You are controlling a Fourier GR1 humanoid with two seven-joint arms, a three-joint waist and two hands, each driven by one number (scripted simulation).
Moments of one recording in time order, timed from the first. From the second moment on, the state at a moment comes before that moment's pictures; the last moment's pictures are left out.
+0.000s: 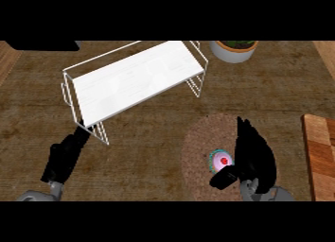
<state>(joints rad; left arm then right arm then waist) -0.04 0.37 -0.28 -1.40 0.14 0.11 0.00 -0.18 -0.17 0.50 -1.76 0.81 0.11 1.24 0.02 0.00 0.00</state>
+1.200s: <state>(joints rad) -0.03 0.34 -0.25 -1.40 0.12 0.10 0.00 -0.17 -0.02 0.43 -1.58 1.02 0.21 1.23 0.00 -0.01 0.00</state>
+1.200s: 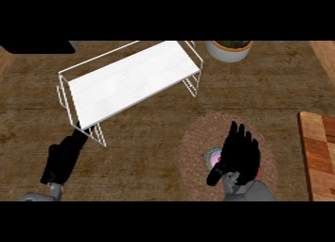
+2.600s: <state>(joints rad) -0.02 0.31 -0.19 -1.39 0.07 0.05 0.01 -0.26 -0.01 0.46 -1.41 1.10 0.15 1.14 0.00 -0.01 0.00</state>
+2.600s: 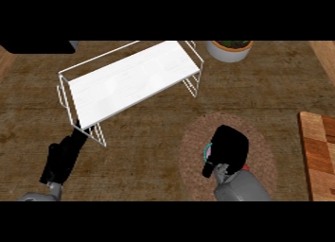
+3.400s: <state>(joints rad) 0.00 0.30 -0.18 -1.39 0.05 0.04 0.05 -0.35 -0.22 0.45 -1.84 0.94 0.35 0.67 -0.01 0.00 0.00</state>
